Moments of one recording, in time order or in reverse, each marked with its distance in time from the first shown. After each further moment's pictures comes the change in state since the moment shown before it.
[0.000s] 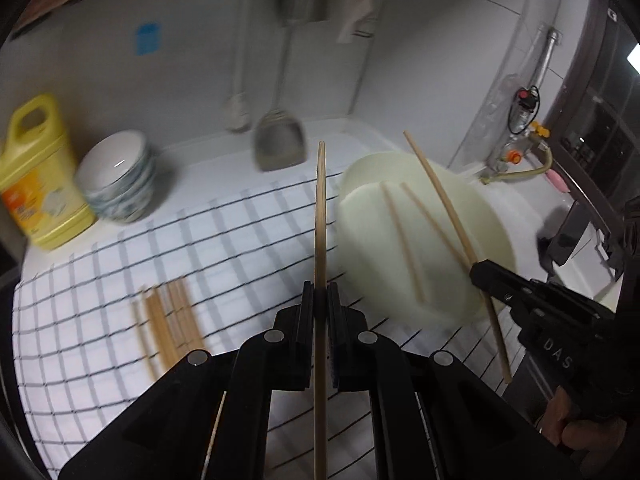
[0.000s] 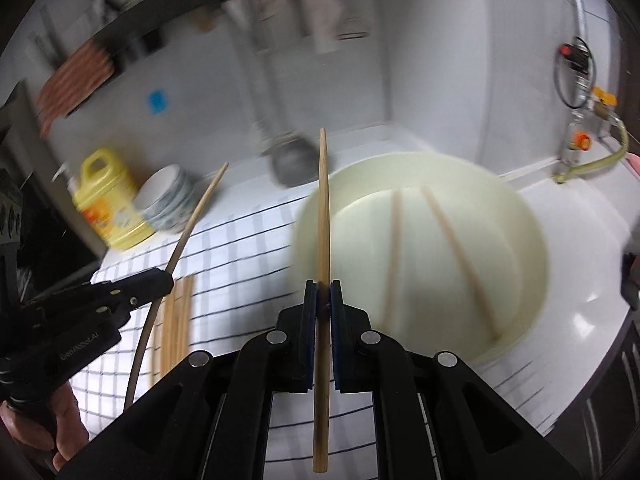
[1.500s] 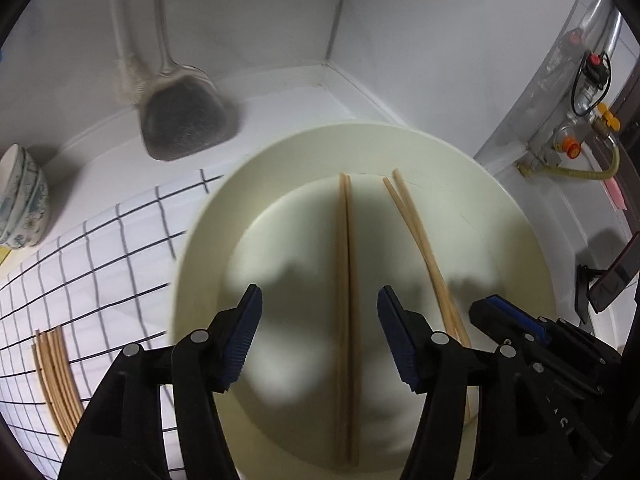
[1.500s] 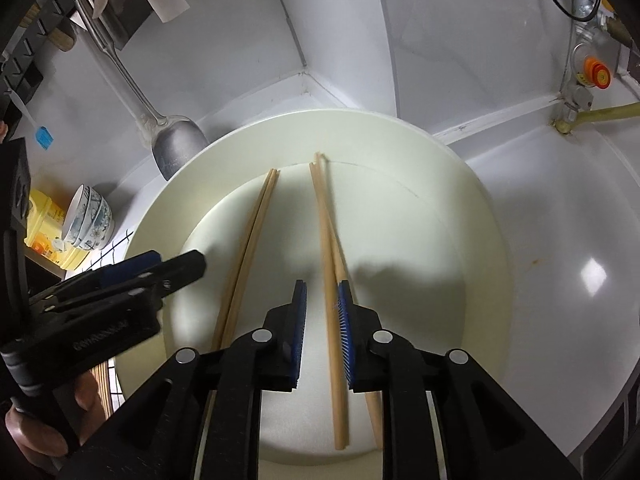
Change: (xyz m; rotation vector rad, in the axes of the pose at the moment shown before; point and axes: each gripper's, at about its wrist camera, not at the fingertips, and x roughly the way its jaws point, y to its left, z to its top) left arm 0.156 -0.084 0.058 -0.062 0.190 0.096; right arm 0.101 -0.143 0.041 0.114 0.199 0.028
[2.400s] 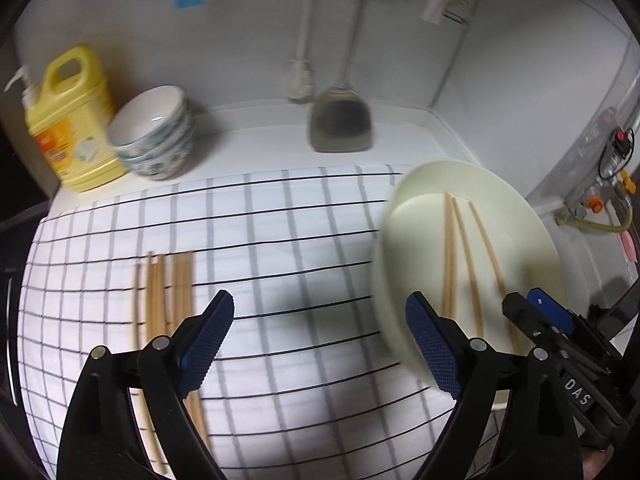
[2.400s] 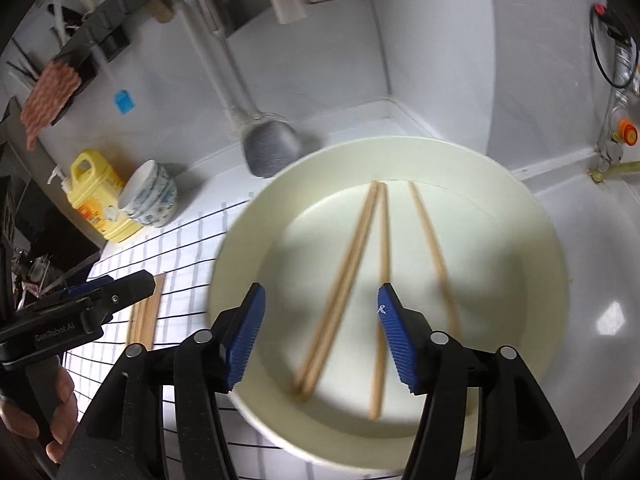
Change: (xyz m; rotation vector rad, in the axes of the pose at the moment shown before) left arm -0.102 0.093 -0.058 -0.221 -0.098 0.155; right arm -0.034 0.073 -0.033 -0.154 -0.090 0.118
